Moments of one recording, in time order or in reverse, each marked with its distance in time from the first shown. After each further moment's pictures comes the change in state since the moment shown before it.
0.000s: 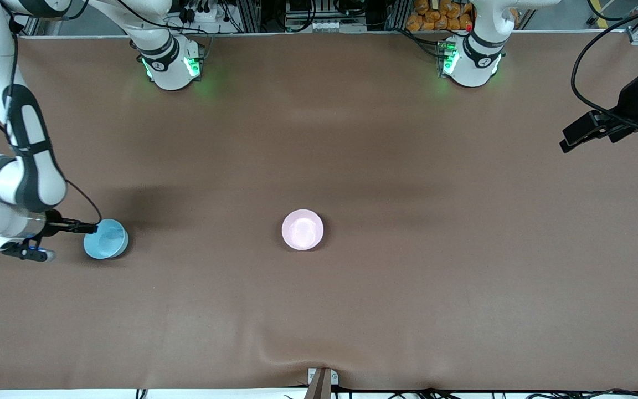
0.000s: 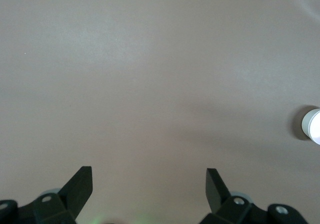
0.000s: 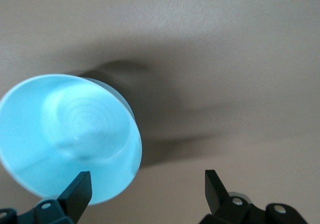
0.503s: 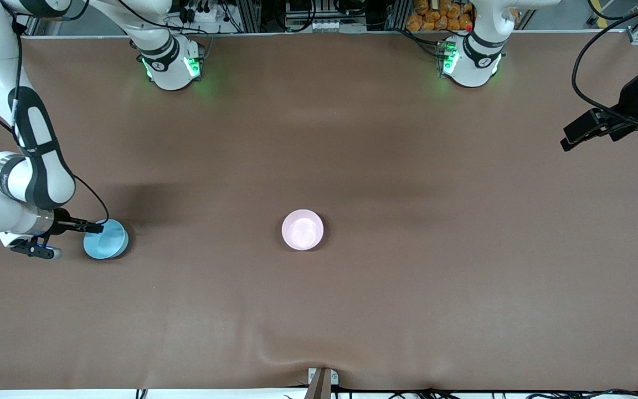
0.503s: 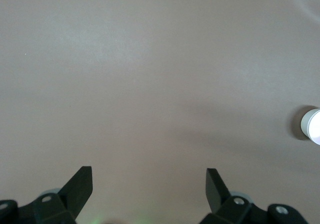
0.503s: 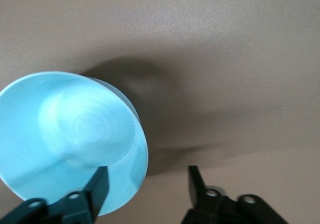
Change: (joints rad) left arm -0.001 -0.003 0.000 0.000 0.000 0.000 0.000; right arm 0.000 -0.001 0.000 -0.024 0.051 0.031 0.001
